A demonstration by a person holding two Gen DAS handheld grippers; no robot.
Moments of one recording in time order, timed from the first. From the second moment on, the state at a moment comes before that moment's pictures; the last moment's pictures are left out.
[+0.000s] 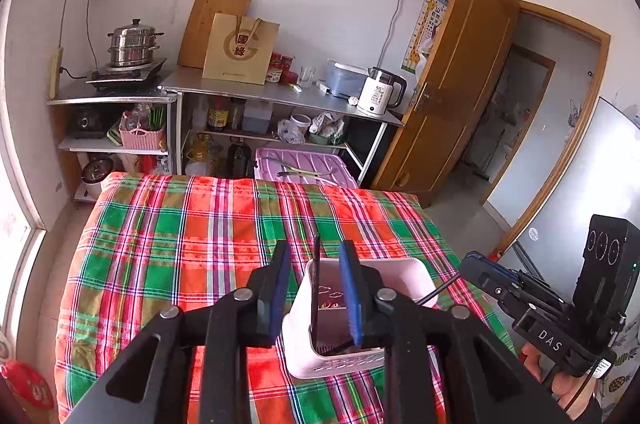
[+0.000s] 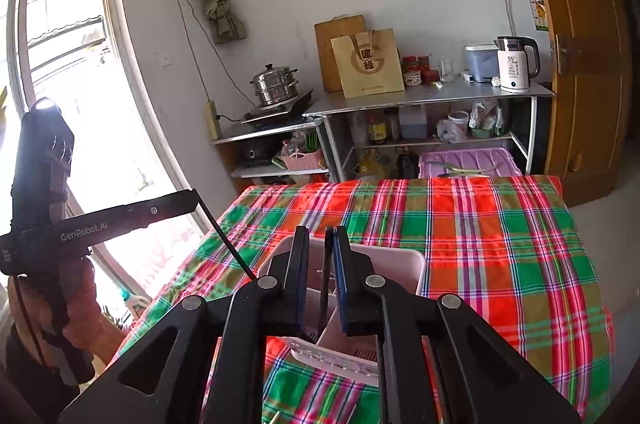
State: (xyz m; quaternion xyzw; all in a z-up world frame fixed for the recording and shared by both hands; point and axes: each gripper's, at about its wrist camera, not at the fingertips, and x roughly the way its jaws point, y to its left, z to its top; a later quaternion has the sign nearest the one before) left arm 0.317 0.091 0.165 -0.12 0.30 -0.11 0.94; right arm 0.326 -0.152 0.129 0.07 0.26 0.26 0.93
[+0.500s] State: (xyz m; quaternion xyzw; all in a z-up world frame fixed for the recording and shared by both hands) left arm 0.207 0.088 0.179 -0.09 0.24 -0.10 0.96; right arm 0.243 -0.199 0.149 0.07 0.21 0.25 0.94
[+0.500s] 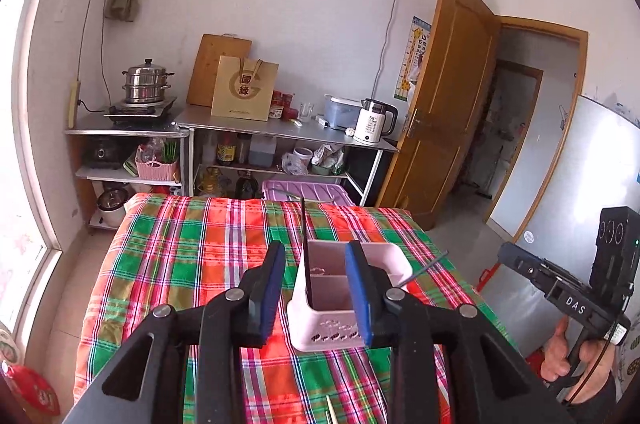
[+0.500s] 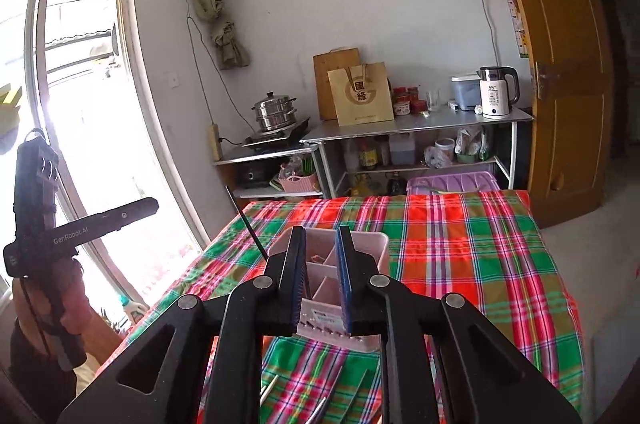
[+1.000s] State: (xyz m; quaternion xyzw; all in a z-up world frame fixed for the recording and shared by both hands) left arm 0.131 0.041 0.104 -0.10 0.28 -0.15 0.94; right arm 0.182 -0.239 0.092 0.08 0.25 0.23 0.94
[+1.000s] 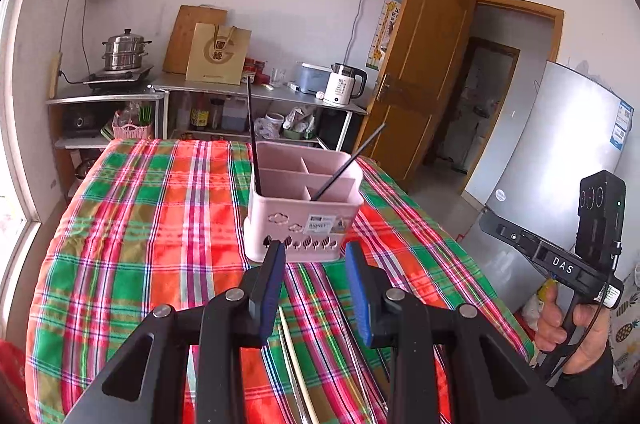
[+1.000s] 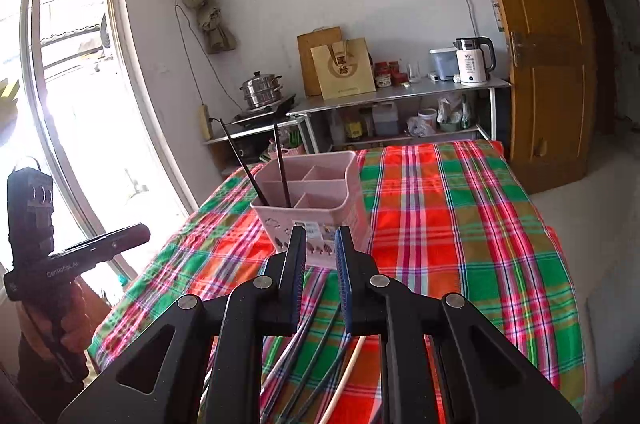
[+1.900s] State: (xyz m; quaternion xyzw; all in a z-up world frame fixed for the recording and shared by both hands) left arm 0.224 -0.025 0.006 -0.08 0.44 -0.18 0.88; right arm 0.229 -0.245 0.004 0.08 0.37 0.20 0.90
